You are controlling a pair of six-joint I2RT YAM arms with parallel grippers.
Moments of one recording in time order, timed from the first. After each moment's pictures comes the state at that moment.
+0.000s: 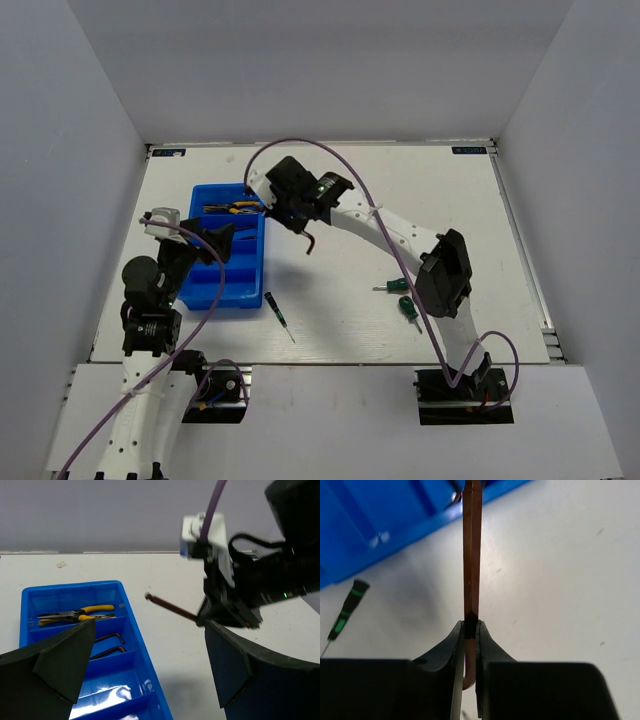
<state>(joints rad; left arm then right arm) -0.03 0.49 0.53 0.04 0.30 -0.25 0.94 2.06 1.98 -0.87 0.01 -0.29</state>
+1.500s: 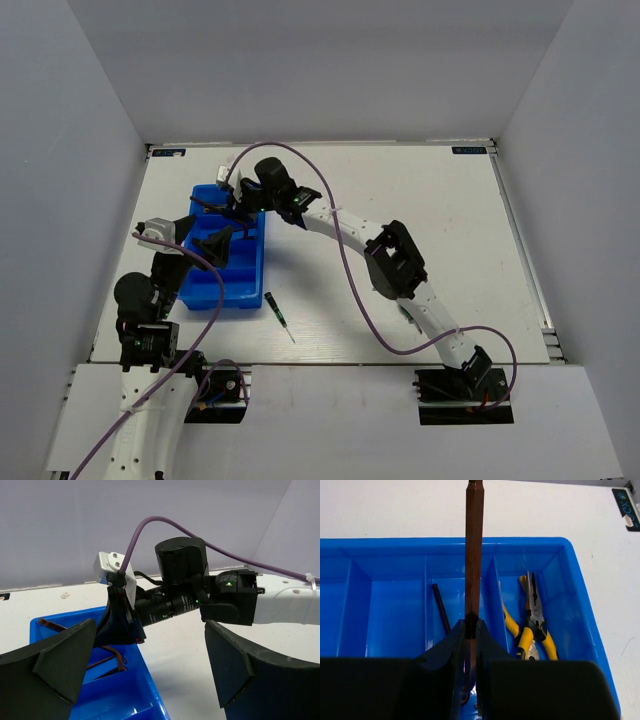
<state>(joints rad) -0.03 0.38 0.53 0.08 0.33 -0.21 0.88 2.50 2.23 -0.09 -0.58 -0.34</state>
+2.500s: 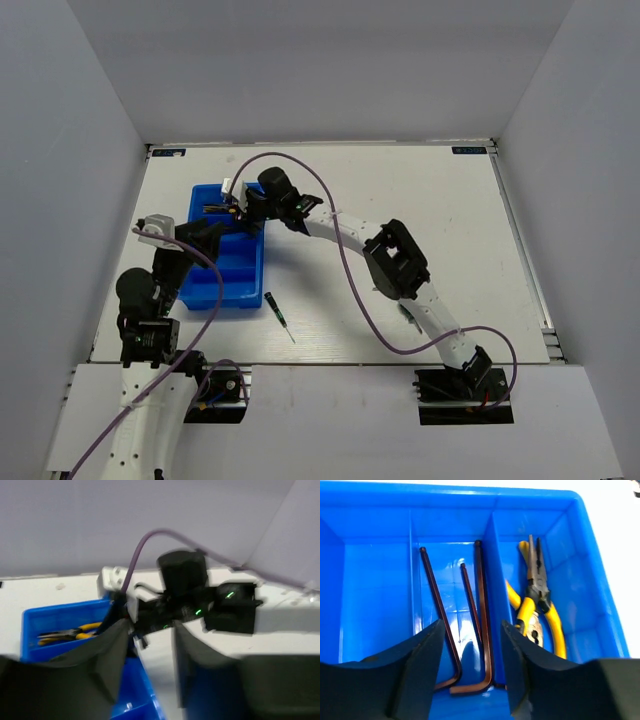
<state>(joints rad) -0.03 0.40 0.53 0.07 0.32 -0.24 0.88 2.48 2.10 -0.04 -0.51 -0.44</state>
